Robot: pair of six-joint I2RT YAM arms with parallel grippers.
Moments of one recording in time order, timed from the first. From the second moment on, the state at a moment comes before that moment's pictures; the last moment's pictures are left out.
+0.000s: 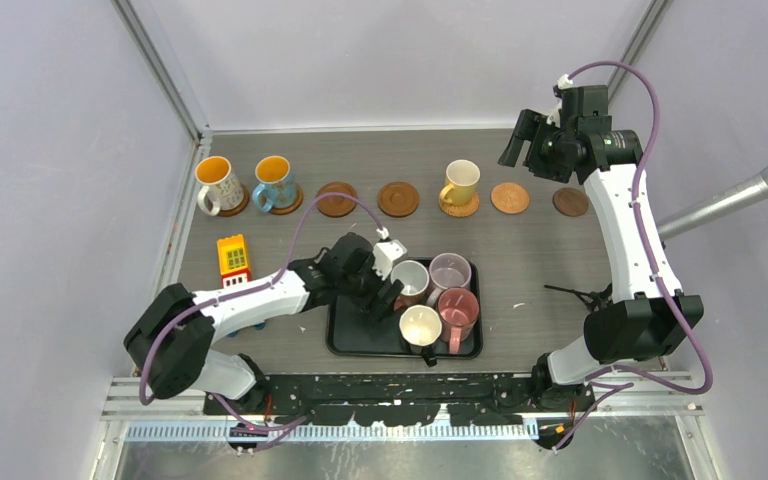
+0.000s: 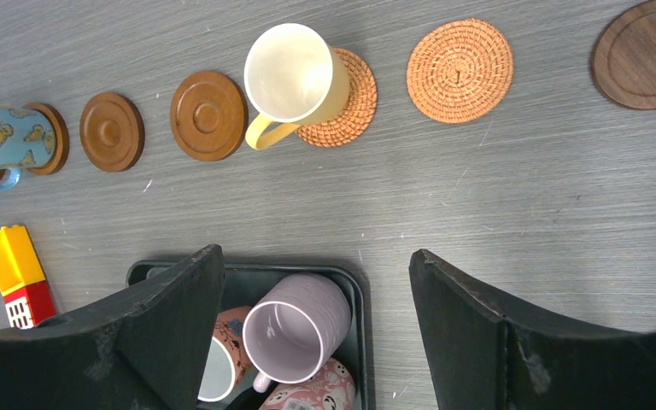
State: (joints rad) left arm -0.84 1.39 0.76 -0.20 0.22 -0.03; right arm 0.05 1.51 1.72 -0.96 -0.11 0.34
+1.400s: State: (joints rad) left arm -0.80 1.46 0.76 -0.06 0.22 0.11; right arm 0.05 1.51 1.71 -0.96 -0.11 0.34
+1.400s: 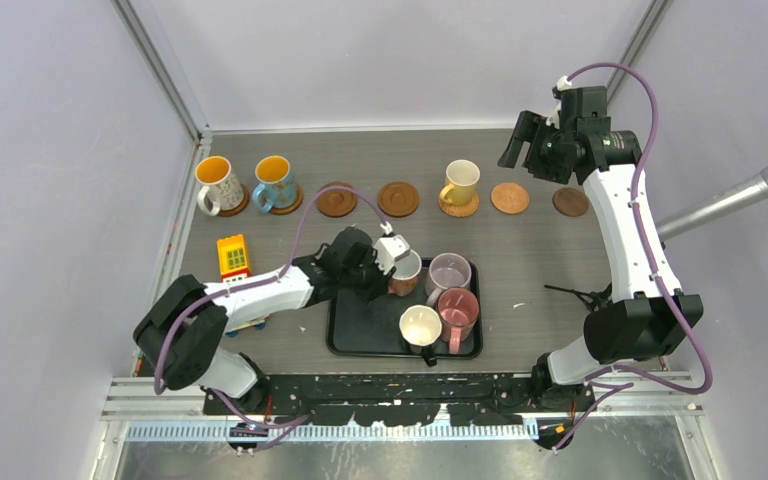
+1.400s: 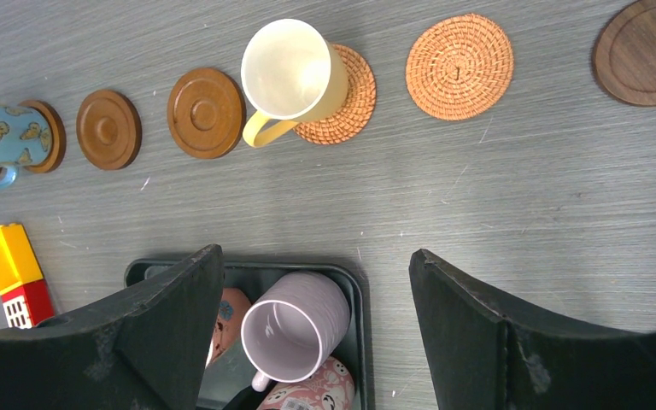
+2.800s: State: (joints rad) left arm -0.89 2.36 2.38 -0.61 0.04 0.10; right arm -0.01 1.62 2.07 -0.89 -0.02 0.28
